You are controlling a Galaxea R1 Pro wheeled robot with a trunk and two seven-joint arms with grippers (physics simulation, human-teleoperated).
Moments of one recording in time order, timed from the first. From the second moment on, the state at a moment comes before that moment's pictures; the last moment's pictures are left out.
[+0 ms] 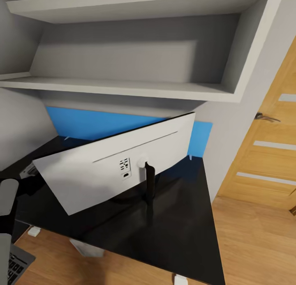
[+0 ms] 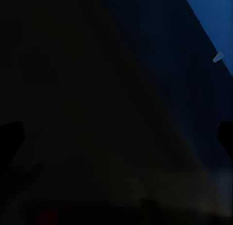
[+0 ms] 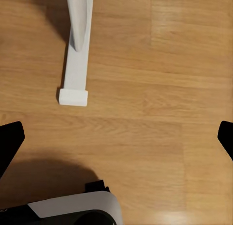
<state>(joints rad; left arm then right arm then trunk) -0.69 0.31 0.40 -1.18 0.85 0.85 0.38 -0.15 0.00 -0.02 0.02 -0.08 -0.78 -0.14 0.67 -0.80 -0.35</state>
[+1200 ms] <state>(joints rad) -0.69 0.29 0.40 -1.09 0.85 0.85 0.37 -0.15 0.00 -0.02 0.02 -0.08 -0.78 -0.14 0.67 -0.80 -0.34</state>
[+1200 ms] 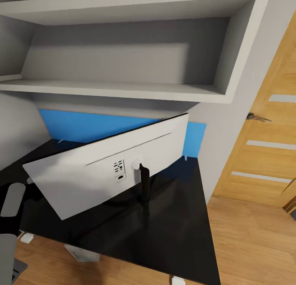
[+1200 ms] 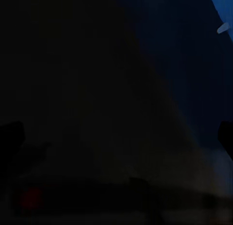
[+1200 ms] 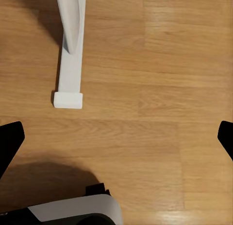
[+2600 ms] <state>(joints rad) -0.69 0.28 0.40 -1.07 0.85 0.86 0.37 -0.15 0.00 -0.02 0.02 -0.08 -0.78 -0.14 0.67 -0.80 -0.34</state>
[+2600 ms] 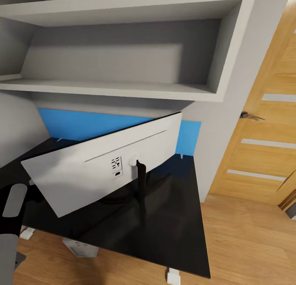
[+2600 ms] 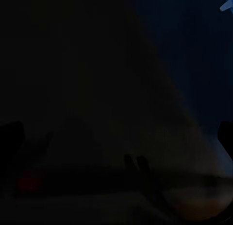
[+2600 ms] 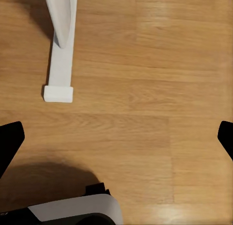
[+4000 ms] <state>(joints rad) -0.69 0.27 0.40 -1.08 0.84 0.86 0.37 -0.15 0.00 -0.02 0.02 -0.08 -0.77 -0.14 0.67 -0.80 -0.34</state>
